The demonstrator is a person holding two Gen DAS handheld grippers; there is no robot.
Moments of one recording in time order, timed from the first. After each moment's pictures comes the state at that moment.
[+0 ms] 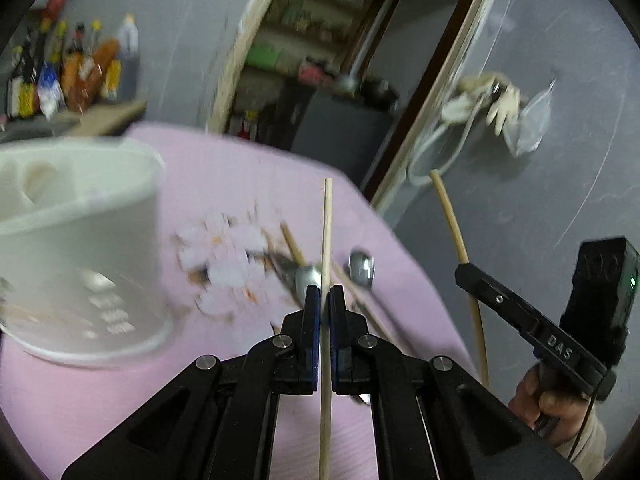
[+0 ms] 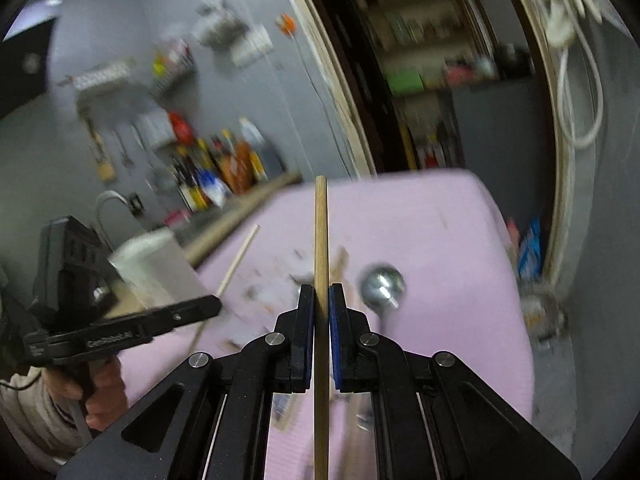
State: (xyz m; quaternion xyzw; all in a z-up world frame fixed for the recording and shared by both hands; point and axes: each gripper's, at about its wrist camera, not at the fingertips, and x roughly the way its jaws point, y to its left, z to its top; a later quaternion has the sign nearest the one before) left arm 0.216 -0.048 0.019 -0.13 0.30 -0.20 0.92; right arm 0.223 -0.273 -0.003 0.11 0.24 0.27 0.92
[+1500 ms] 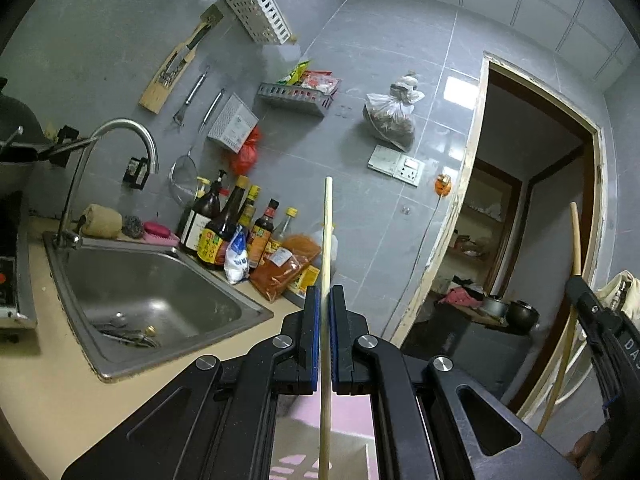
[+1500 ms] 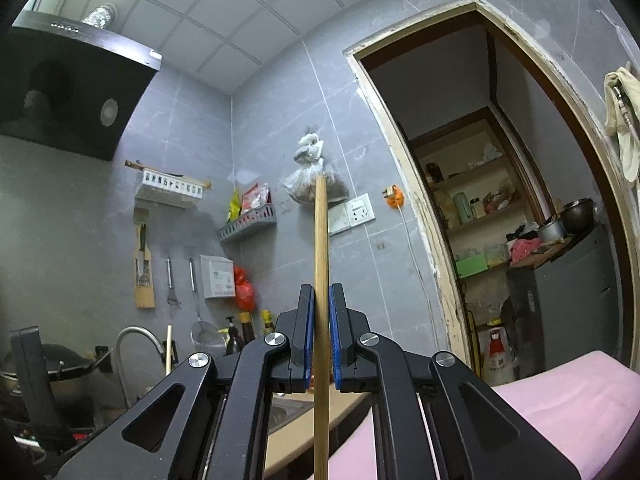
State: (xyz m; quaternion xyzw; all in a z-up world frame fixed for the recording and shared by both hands) left arm 0.202 0.163 0.049 -0.21 -0.02 0.11 0.97; right arm 0.261 -0.075 0.062 0.15 -0.10 0.29 0.94
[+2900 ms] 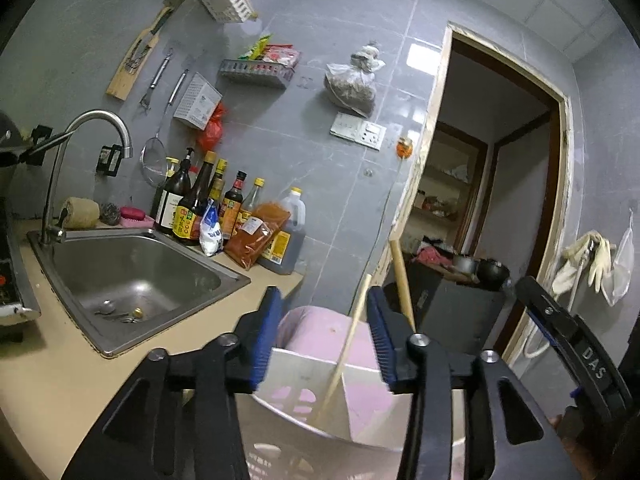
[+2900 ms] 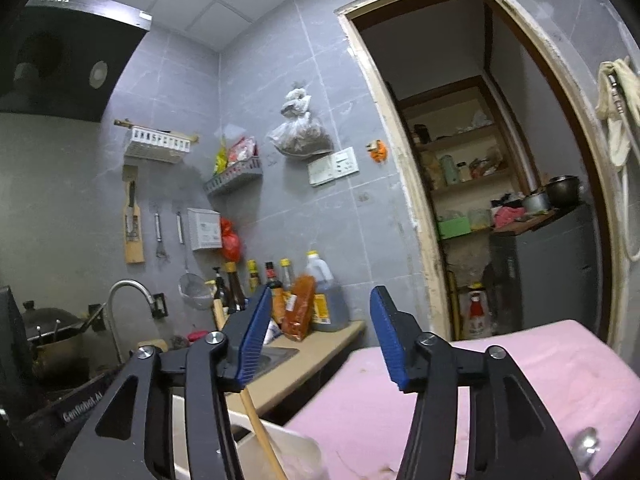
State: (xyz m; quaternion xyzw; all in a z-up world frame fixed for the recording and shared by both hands) left arm 0.169 0.137 0.047 -0.17 0.03 0.04 0.98; right arm 0.243 -0.084 0.043 0.12 -0.01 0.27 0.96
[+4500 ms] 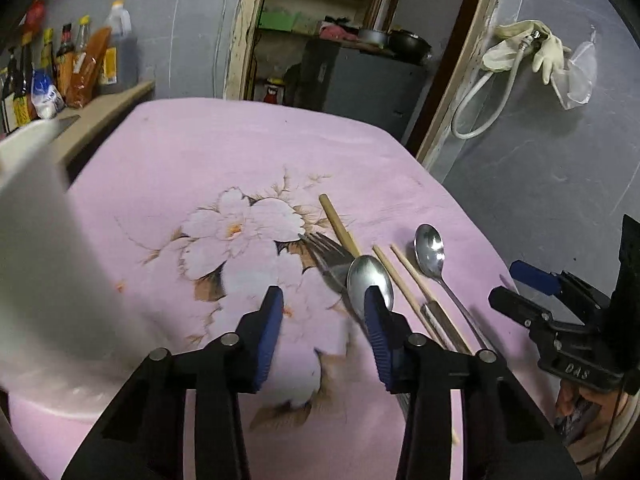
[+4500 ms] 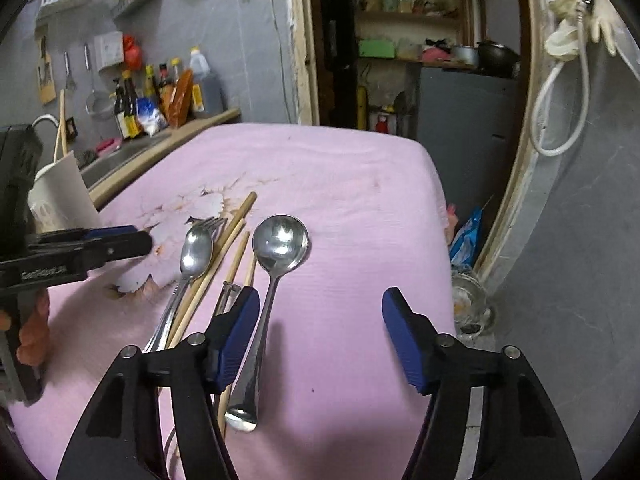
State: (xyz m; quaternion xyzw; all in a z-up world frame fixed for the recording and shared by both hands) left arm 0.289 -0.070 -0.026 -0.06 0.40 -0.16 0.90; right arm 0.267 -0.279 -0.049 -0.03 0.35 0.18 0.92
